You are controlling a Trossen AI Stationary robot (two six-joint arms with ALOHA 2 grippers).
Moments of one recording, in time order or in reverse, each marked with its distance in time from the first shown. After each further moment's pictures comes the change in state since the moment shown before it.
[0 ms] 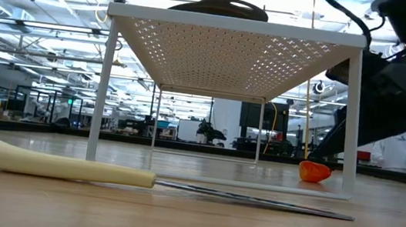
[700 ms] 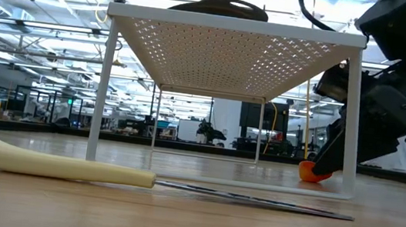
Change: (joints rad) left arm 0.000 0.000 0.000 0.000 0.000 0.007; right arm -0.046 0.116 0.000 0.093 -0.053 -0.018
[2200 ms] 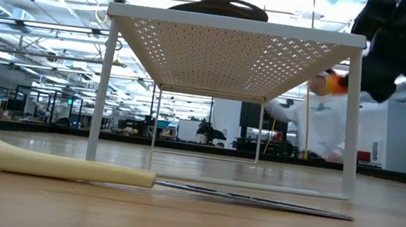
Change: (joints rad) left arm 0.000 0.000 0.001 0.000 0.000 0.047; right arm 0.002 -0.616 0.000 -0.406 0.002 0.063
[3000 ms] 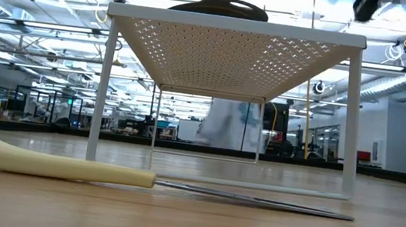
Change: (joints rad) left arm 0.000 0.001 0.000 0.001 -0.008 0.024; right arm 0.000 -0.225 0.000 0.627 -0.003 -0.140
